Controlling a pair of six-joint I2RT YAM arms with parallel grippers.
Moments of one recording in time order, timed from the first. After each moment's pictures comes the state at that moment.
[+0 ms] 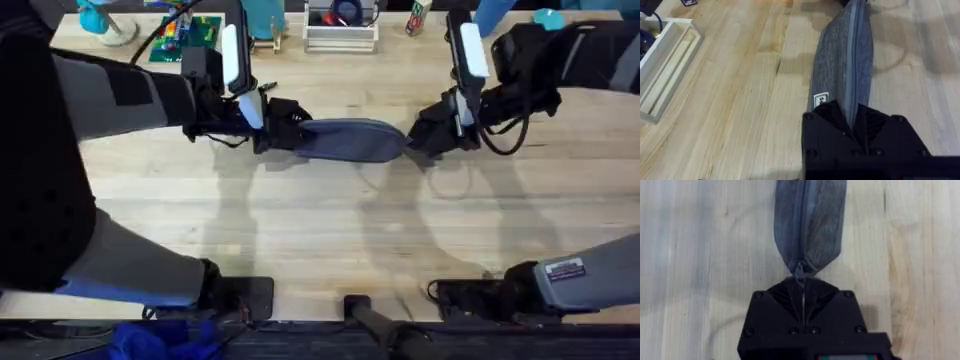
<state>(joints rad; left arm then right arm) 0.01 1.70 0.80 -0.32 1.10 1.27 -0.02 1.73 1.04 -0.81 -0.70 -1.57</state>
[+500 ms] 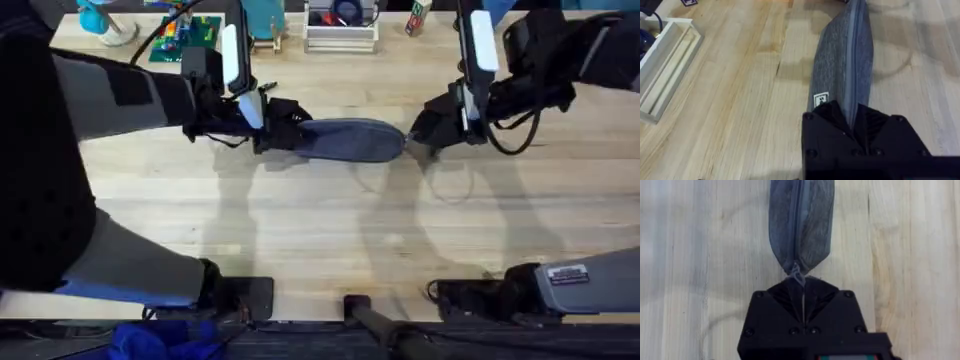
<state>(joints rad) 0.01 1.70 0.80 -0.32 1.10 1.27 -0.02 1.65 1.04 -0.82 -0.69 -1.55</state>
